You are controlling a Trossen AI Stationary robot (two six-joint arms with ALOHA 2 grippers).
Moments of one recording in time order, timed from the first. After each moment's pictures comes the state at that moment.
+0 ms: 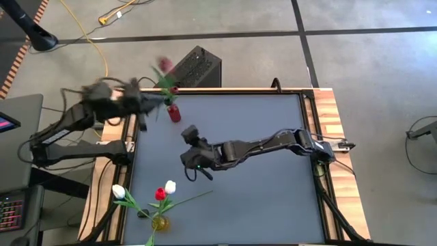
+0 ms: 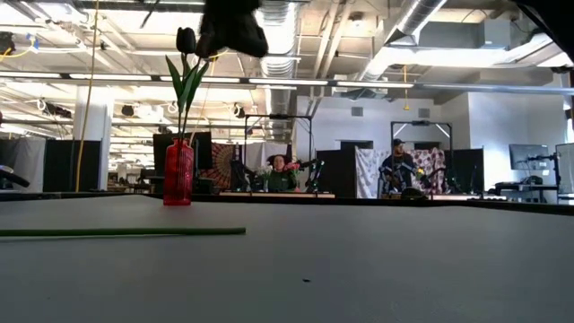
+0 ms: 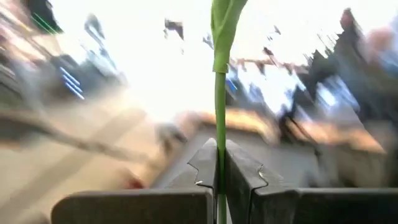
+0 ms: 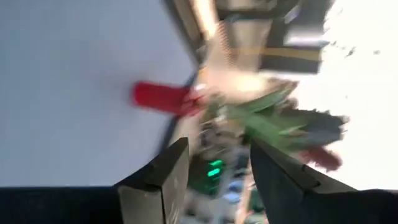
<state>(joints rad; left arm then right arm) 0.40 0.71 1.06 -0.45 0.05 -0.01 0.19 2.24 2.15 -0.54 0.92 -1.04</state>
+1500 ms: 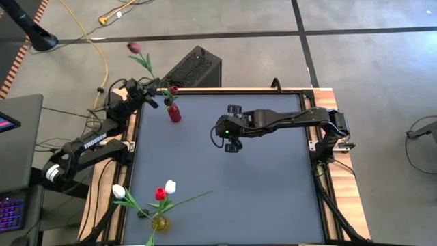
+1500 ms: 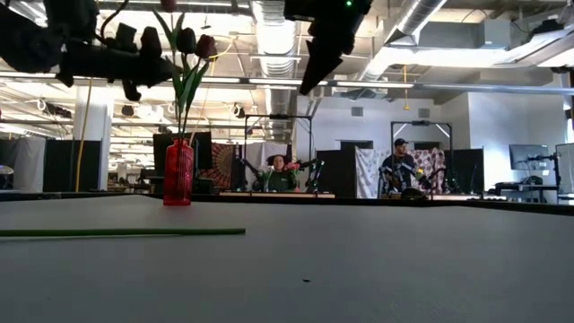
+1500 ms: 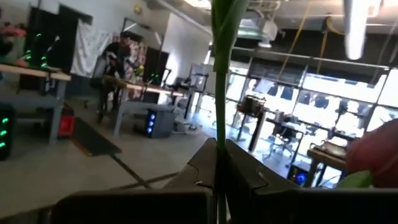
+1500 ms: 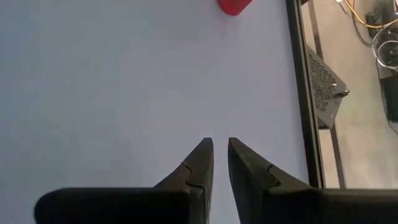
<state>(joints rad) 1.07 0.82 0.29 0.80 0.29 -0.34 -0.01 1.79 1.64 -0.84 0.39 -0.14</state>
